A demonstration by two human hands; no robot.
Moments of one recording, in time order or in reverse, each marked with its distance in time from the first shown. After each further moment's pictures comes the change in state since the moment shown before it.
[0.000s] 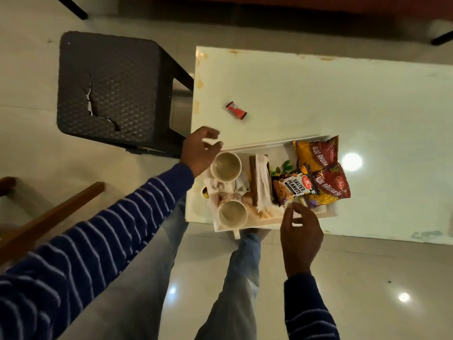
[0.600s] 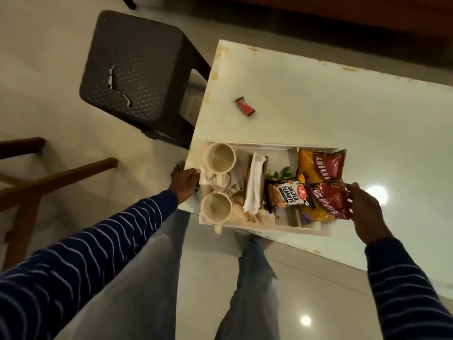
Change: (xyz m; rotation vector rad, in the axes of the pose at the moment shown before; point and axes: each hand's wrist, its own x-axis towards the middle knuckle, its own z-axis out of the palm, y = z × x) left_hand -0.070 -0.109 0.040 0.148 -0.018 -0.413; right_hand 0.218 0.070 -0.046 0.413 -0.535 0.388
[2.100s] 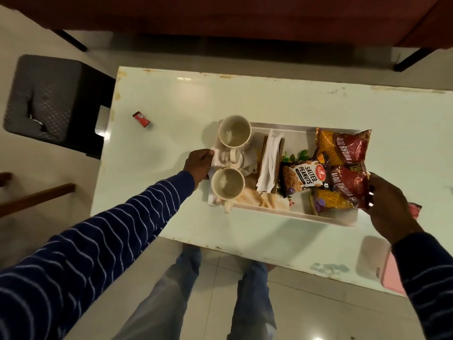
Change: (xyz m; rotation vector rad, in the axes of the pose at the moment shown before) left_hand -0.003 0.255 0.249 -0.307 0.054 0.056; right_hand 0.100 -0.019 -0.301 0.079 -0.013 -0.096
